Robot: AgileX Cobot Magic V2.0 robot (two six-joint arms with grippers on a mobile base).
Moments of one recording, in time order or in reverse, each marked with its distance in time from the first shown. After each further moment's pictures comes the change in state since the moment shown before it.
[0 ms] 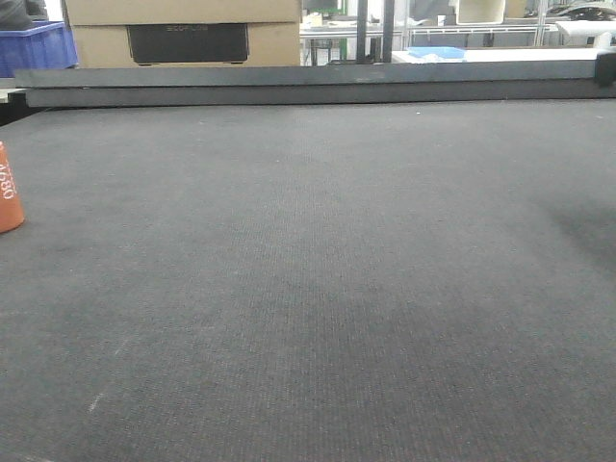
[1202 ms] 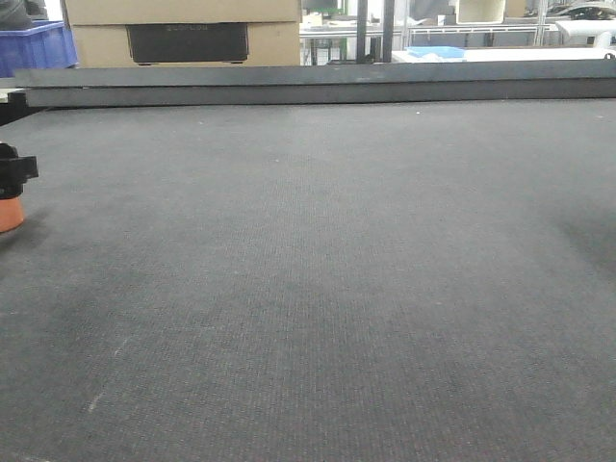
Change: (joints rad) left arm 0.000 0.764 -0.021 -0.078 -0.816 -0.048; right arm 0.000 -0.158 0.000 -0.036 0.213 0.000
